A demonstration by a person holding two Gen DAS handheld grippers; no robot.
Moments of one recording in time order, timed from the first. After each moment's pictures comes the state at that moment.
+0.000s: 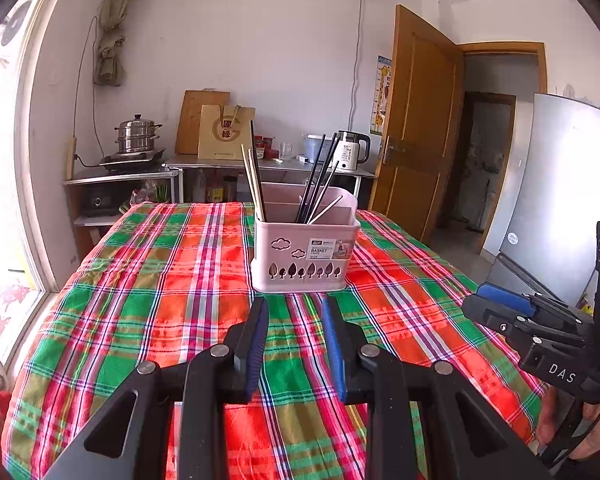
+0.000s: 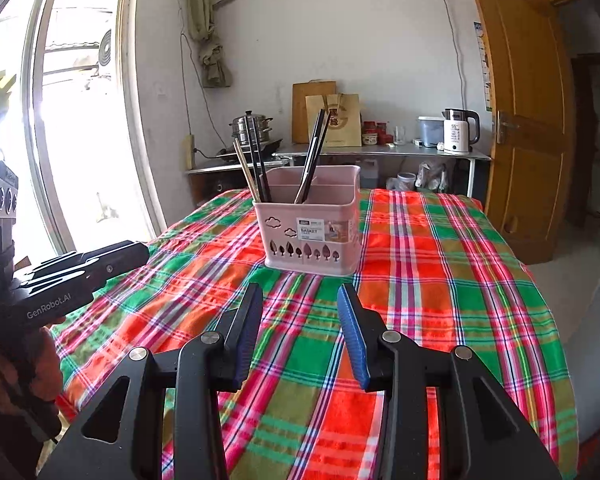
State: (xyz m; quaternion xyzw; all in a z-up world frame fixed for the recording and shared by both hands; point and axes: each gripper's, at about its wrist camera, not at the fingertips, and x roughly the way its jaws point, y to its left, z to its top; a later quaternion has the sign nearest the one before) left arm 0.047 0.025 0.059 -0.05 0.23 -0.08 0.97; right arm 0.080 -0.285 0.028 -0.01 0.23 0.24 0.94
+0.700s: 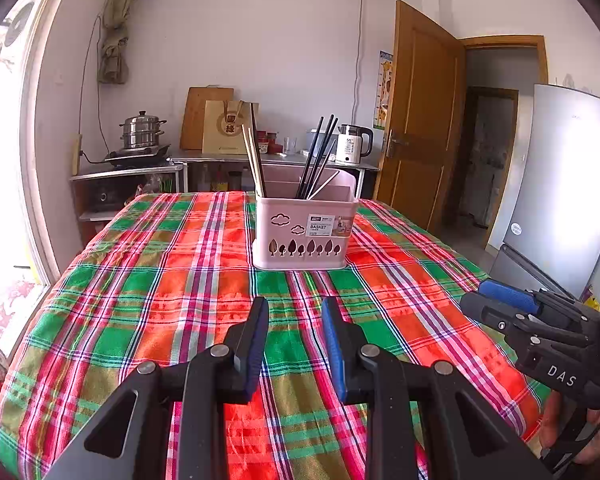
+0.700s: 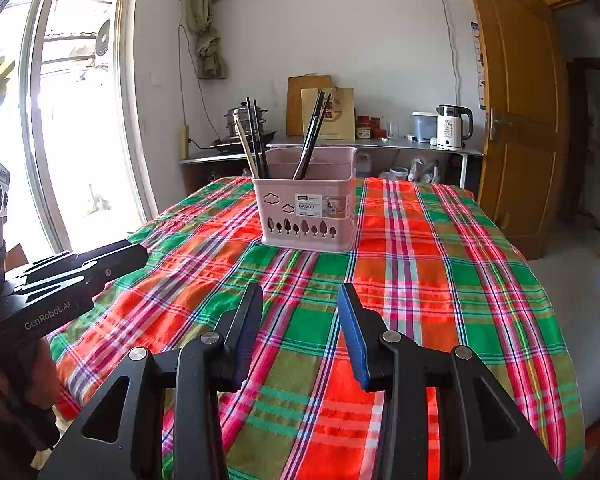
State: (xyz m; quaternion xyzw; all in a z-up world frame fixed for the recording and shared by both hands) left arm 0.031 0.020 0.038 -0.04 0.24 -0.07 0.97; right arm 0.061 -0.284 0.010 -0.02 0.23 0.23 0.95
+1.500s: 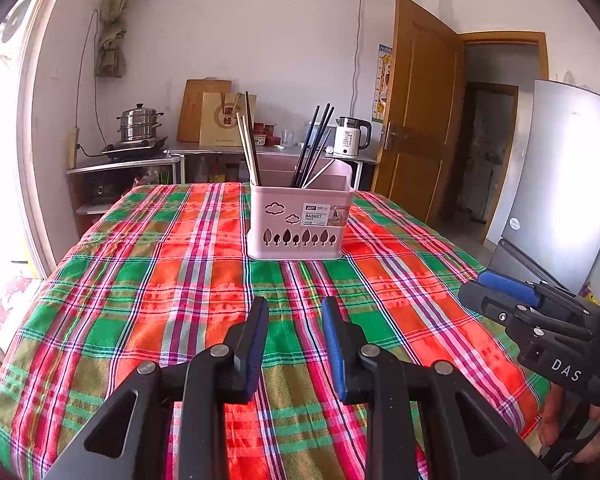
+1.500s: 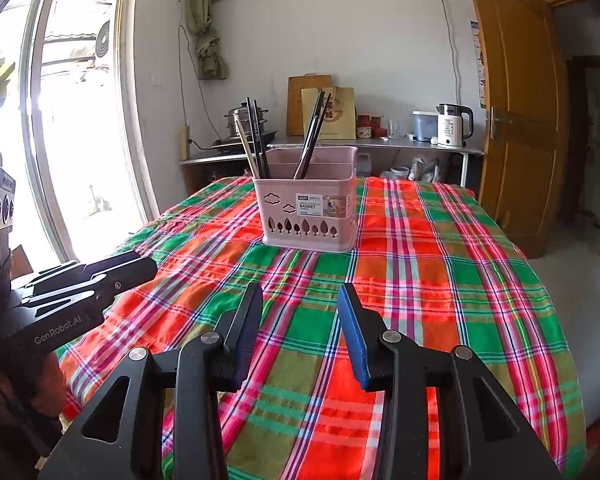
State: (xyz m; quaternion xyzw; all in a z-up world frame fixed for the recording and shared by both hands) left arm 0.034 0.015 0.030 -0.04 0.25 -0.07 0.96; right arm 0.061 -0.284 0.009 -0.02 0.23 0.23 0.94
